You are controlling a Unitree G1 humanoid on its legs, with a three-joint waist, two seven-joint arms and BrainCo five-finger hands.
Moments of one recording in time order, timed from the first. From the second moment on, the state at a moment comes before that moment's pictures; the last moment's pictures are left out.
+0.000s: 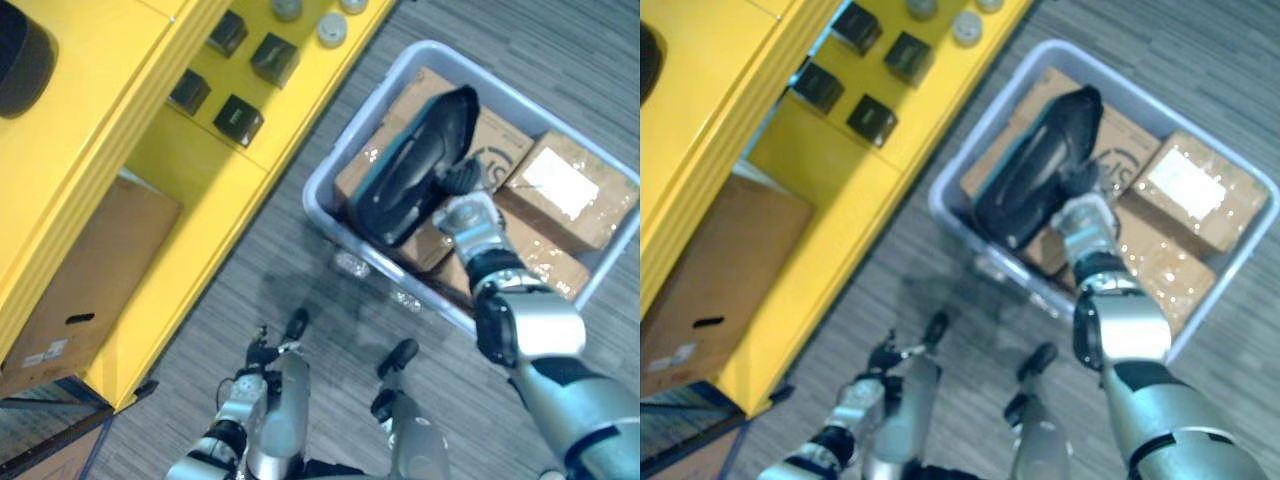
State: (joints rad) left arm -0.26 0.08 -0.22 1.01 -0.23 -0.13 0.22; right arm -1.08 -0.35 -0.20 1.26 -0.61 0.10 -0.29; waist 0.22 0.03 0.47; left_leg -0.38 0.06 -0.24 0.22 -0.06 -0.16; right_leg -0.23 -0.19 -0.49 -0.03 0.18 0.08
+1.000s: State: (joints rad) left arm -0.28 0.09 -0.13 0.40 0.02 -0.21 0.52; right arm -0.94 -0.43 0.03 0.99 -0.74 0.12 -0.56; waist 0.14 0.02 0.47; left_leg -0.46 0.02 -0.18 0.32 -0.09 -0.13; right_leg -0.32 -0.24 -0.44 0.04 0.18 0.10
